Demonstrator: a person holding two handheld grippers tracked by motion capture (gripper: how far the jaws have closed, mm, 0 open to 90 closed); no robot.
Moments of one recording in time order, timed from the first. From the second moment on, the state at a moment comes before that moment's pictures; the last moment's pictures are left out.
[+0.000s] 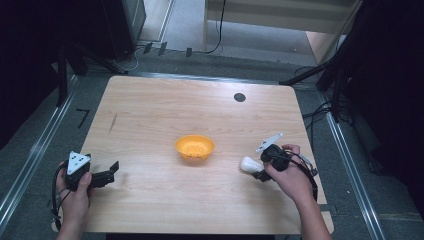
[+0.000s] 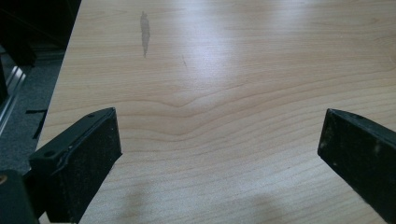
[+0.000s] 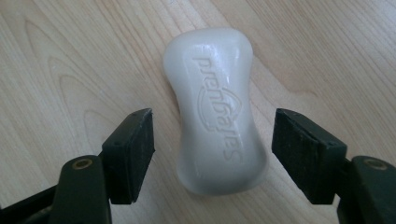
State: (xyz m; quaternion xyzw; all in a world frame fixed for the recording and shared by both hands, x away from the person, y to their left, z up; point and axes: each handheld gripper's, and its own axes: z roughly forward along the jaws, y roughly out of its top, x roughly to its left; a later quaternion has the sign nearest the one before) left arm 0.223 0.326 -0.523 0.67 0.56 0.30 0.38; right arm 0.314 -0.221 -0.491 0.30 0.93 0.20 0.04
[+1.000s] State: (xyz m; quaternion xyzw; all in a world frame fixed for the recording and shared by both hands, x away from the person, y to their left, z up) left arm 0.223 0.326 -0.522 0.67 0.56 0.29 0.38; right arm 0.323 -0.207 -0.509 0.29 0.94 0.16 0.05
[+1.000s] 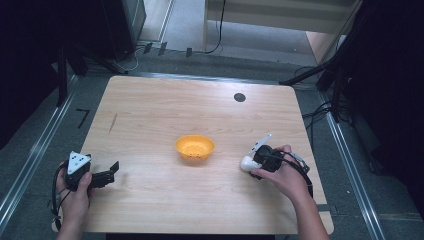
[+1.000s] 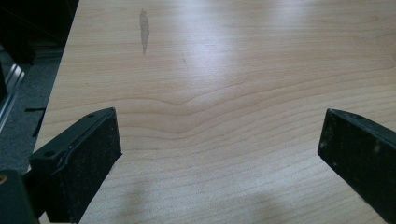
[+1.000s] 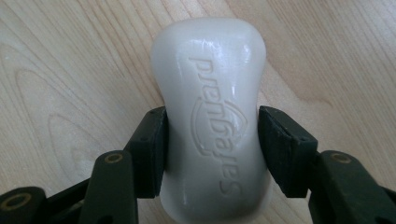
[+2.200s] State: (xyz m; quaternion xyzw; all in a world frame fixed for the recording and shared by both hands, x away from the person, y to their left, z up) left arm 0.223 0.326 -0.523 0.67 0.56 0.30 0.38; right arm 0.327 -0.202 -0.507 0.27 0.95 0.13 0.03
